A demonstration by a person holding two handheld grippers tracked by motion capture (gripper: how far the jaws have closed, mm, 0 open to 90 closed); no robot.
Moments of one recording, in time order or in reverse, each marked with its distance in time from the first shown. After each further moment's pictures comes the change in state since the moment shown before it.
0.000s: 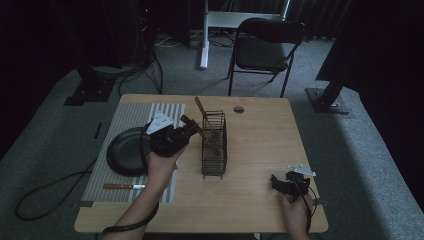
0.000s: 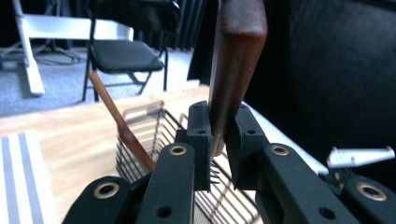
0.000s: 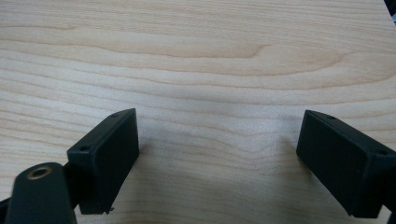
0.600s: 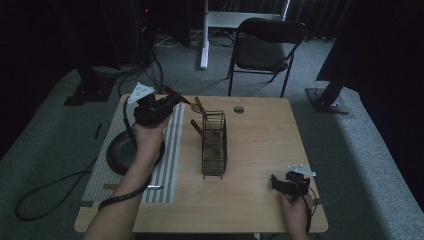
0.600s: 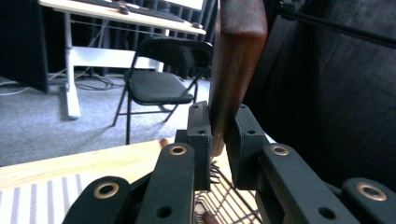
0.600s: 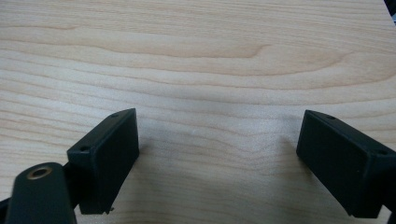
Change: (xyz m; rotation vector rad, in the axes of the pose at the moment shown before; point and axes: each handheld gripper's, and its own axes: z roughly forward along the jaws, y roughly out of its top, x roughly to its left) left arm 0.051 0.049 0.000 -0.101 0.102 -0.029; right arm 0.000 0.000 0.000 -0.001 0.000 0.001
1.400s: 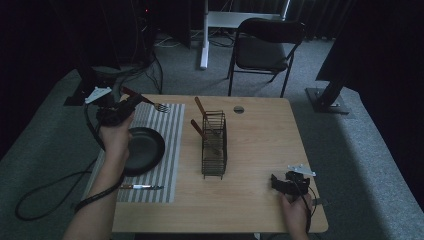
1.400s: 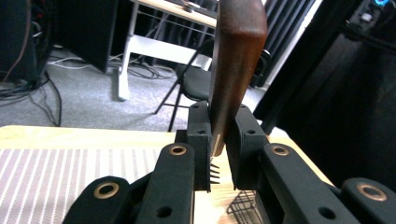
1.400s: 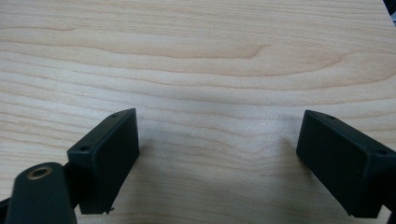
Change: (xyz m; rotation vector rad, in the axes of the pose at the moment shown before) left arm 0.089 -0.011 -0.043 -0.009 0.179 -0.152; right arm 0.000 0.000 0.000 -0.001 -0.003 0.001
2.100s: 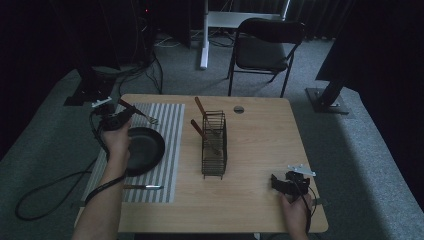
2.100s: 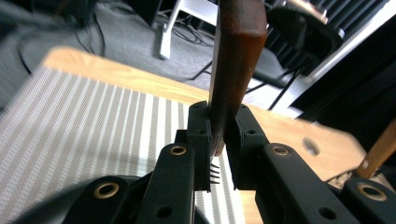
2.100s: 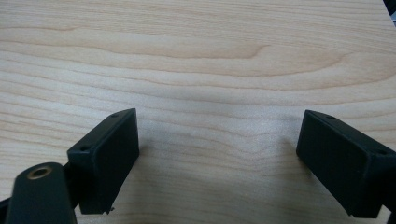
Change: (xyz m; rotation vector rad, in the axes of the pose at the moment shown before) left arm 0.074 -0.049 0.049 0.123 0.165 -0.196; right arm 0.000 0.000 0.000 0.002 0.000 0.001
